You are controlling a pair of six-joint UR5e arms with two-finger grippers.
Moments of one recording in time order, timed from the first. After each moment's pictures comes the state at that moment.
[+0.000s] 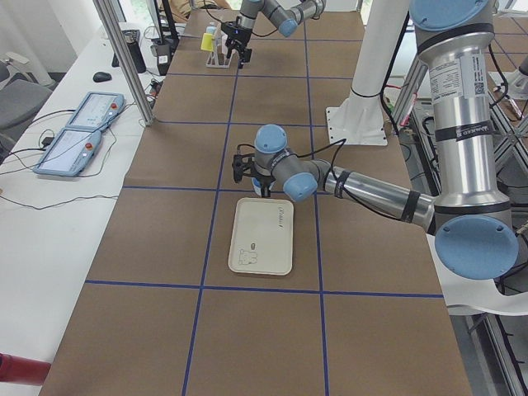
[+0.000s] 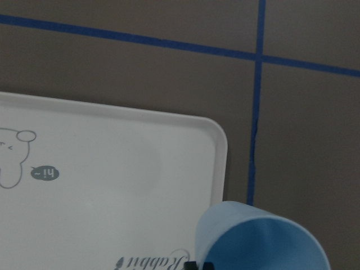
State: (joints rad) left arm -1.08 -1.50 -1.99 -2.10 -2.38 -1.16; right arm 0.77 -0.99 1.76 -1.24 1.83 0.33
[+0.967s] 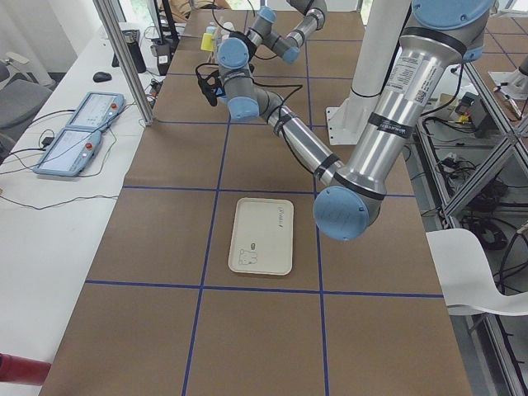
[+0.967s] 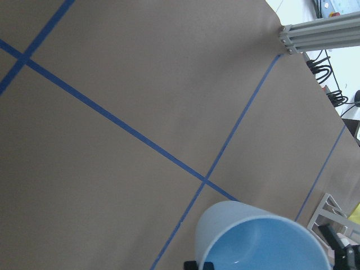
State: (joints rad) left arm -1.07 -2.01 -1.87 -2.16 -2.46 -1.95; right arm 0.60 -0.91 1.54 -0.52 1.61 0.31
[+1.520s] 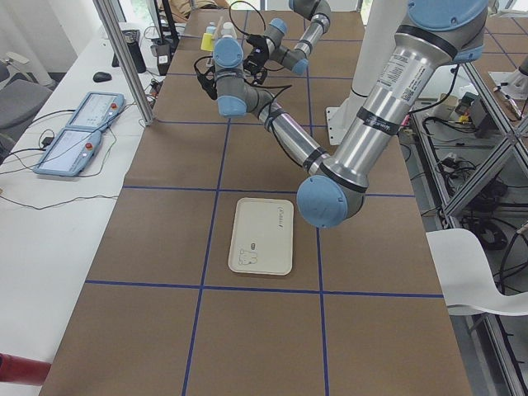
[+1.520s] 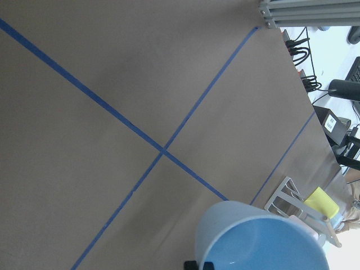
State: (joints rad) left arm -1.02 -2.09 -1.77 -2.34 -2.46 -2.13; right arm 0.51 -0.91 1.48 -0.23 1.52 0.19
